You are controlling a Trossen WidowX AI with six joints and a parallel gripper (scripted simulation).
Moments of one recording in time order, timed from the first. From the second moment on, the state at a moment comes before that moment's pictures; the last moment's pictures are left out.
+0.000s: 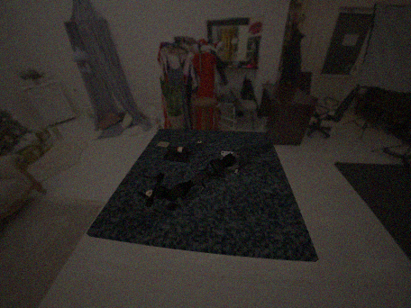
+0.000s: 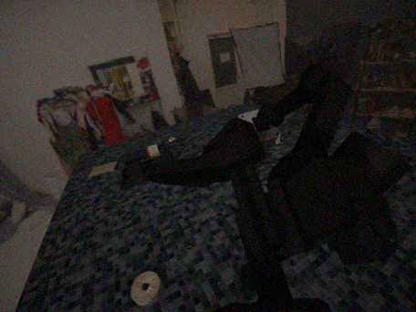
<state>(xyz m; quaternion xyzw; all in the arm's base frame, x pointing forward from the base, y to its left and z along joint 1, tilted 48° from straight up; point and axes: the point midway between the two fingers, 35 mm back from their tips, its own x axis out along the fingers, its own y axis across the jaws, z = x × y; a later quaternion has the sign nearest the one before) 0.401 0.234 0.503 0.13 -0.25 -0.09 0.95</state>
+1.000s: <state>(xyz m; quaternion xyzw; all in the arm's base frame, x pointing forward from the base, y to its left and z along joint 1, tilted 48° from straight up) 0.551 0.113 0.241 -0.11 -0.02 0.07 0.99</state>
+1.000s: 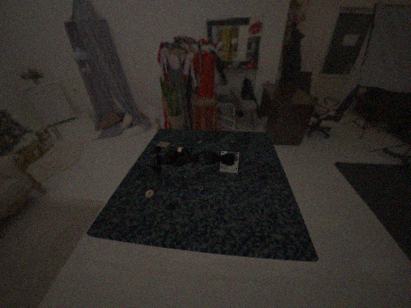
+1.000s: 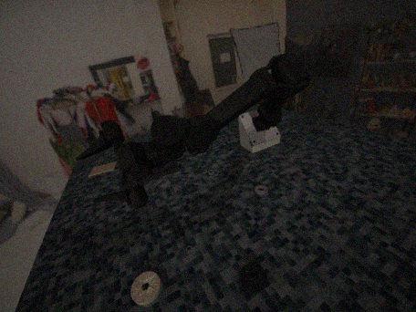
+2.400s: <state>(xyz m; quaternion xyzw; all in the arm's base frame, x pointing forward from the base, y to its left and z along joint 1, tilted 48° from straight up) 0.337 -0.058 -0.046 0.35 0.36 0.19 0.84</state>
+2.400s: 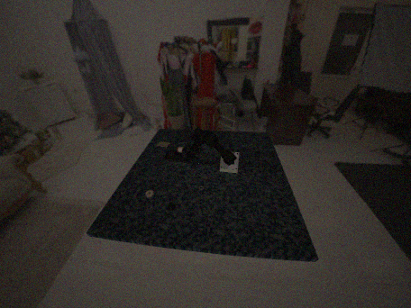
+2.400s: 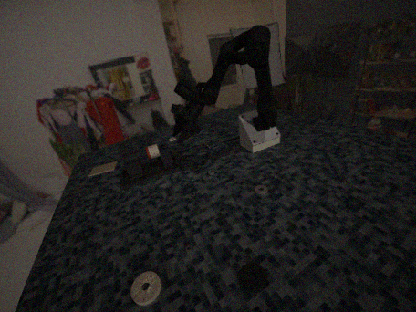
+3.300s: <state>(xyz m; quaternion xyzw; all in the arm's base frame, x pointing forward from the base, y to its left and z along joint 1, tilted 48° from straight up) 0.336 -0.058 -0.047 0.36 0.36 0.19 0.84</state>
